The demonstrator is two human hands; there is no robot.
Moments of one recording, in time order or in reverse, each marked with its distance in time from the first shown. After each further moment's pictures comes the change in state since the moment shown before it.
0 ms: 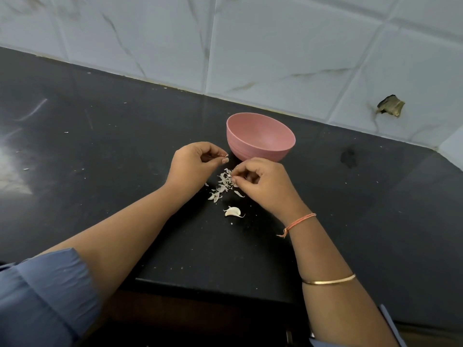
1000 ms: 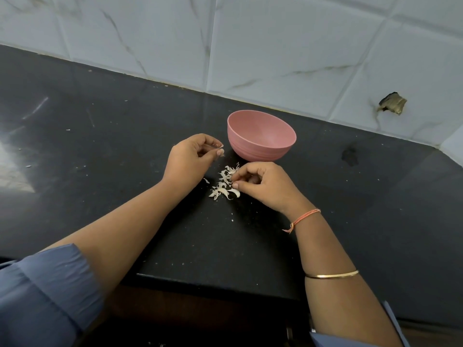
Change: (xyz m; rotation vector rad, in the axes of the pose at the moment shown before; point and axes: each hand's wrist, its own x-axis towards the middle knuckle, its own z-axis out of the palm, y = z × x) left_hand 0.001 -0.002 -0.006 -0.014 0.010 -0.007; right_hand 0.000 0.005 -0.005 0.089 -0.204 0.179
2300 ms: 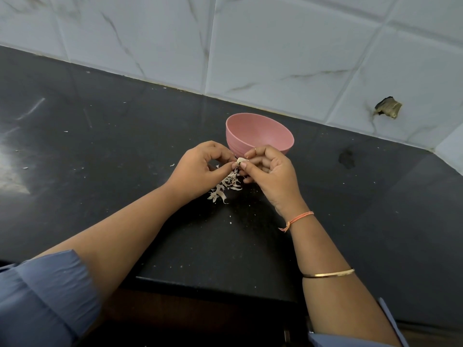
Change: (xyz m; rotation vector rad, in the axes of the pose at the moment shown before) left_hand -0.009 0.008 0.001 0.071 -0.184 0.297; right_hand 0.003 -0.002 0.003 0.471 0.327 -0.075
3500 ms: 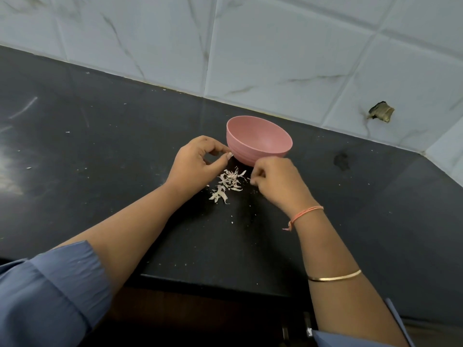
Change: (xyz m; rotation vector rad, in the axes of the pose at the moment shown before) left_hand 0.004 -0.008 -0.002 0.043 0.178 -0.029; right_hand 0.001 -0.032 -0.005 -0.972 -0.172 0.144
